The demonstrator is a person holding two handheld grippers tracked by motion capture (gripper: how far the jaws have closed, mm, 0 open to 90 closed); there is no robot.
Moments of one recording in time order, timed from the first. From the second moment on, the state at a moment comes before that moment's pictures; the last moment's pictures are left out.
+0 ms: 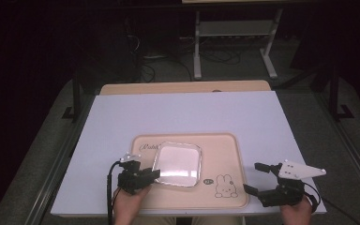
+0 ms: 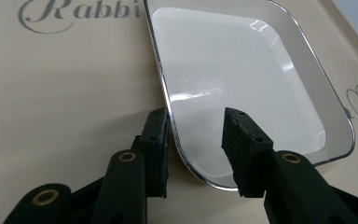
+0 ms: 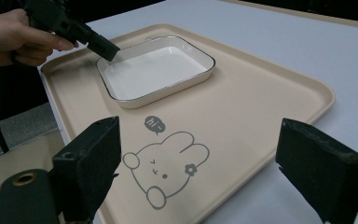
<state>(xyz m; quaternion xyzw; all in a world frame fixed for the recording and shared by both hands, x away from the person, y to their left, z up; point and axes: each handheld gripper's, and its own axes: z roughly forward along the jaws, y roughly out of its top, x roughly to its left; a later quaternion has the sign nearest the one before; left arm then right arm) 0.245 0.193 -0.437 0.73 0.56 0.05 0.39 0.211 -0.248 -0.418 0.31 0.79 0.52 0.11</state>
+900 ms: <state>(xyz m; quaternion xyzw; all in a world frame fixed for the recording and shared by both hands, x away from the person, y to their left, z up) 0.234 0.186 -0.440 0.74 0.54 0.05 0.39 0.211 -0.248 -0.419 0.31 0.79 0.52 0.11</state>
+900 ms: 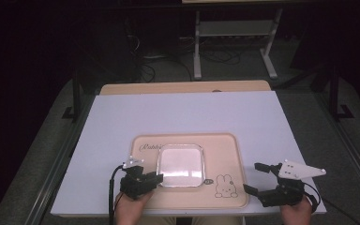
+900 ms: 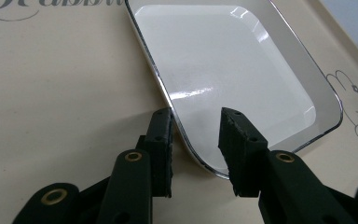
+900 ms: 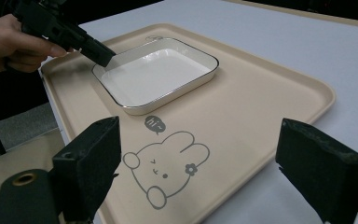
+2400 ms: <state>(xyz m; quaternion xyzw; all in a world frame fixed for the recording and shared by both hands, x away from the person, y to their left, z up) 0.231 0.209 -0.415 0.77 0.46 0.11 0.43 0.213 -0.252 -0.421 0.33 0.78 0.52 0.11</state>
